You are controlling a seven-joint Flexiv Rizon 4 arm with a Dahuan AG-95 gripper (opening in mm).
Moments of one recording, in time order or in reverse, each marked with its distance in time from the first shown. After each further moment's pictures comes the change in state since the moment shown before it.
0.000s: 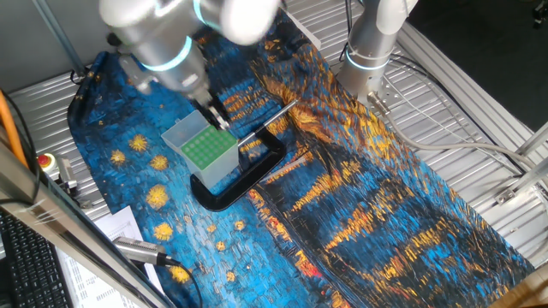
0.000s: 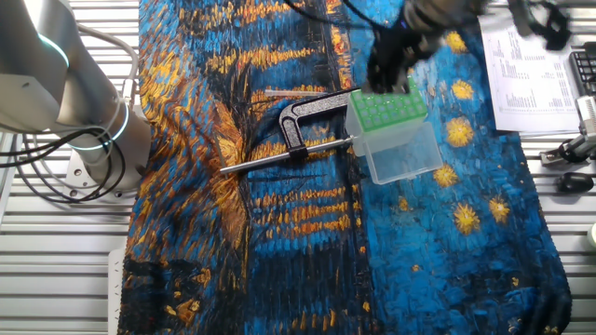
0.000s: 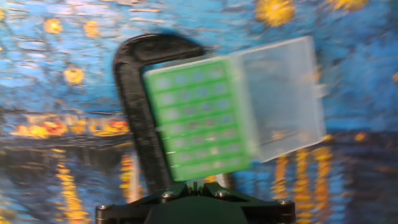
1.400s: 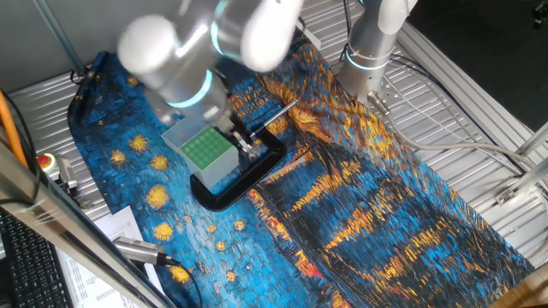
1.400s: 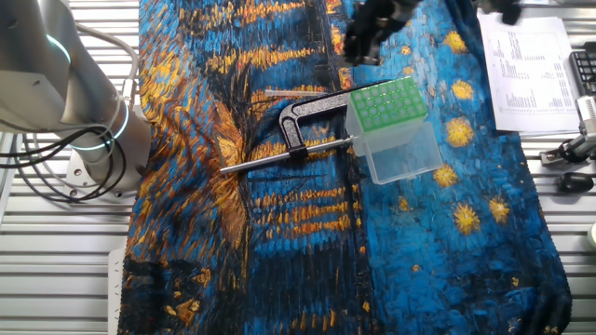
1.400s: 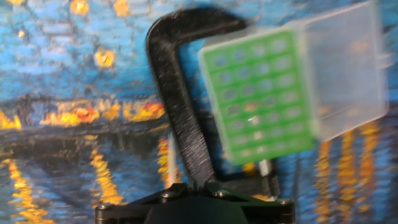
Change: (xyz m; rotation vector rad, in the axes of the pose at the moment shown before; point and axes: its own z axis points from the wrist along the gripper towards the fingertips) arm 0.029 0.062 0.043 -0.019 0.086 0.062
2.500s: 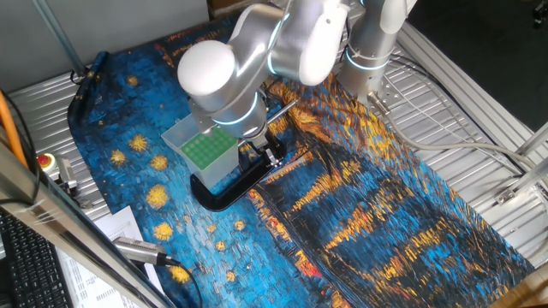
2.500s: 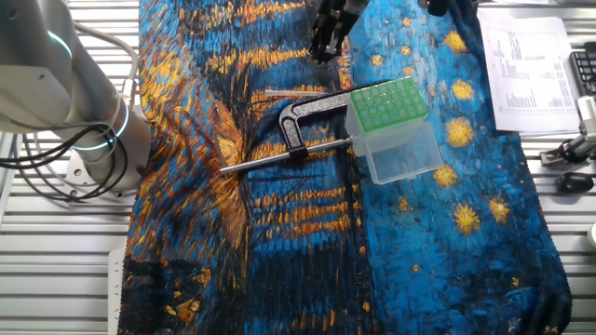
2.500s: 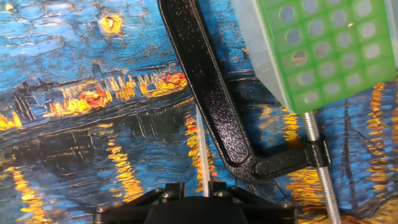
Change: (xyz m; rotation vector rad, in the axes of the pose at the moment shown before) arm 0.025 0.032 0.041 0.013 -0.022 0.098
